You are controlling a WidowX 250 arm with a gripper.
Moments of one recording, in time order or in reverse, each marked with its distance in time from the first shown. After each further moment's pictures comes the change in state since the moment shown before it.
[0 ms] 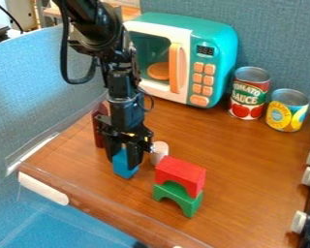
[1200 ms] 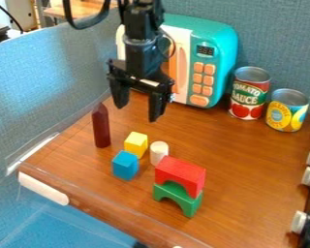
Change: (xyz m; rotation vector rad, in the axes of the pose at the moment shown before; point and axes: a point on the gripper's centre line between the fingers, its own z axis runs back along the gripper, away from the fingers) arm 0.021 -0.020 0.089 0.134 -0.136 0.020
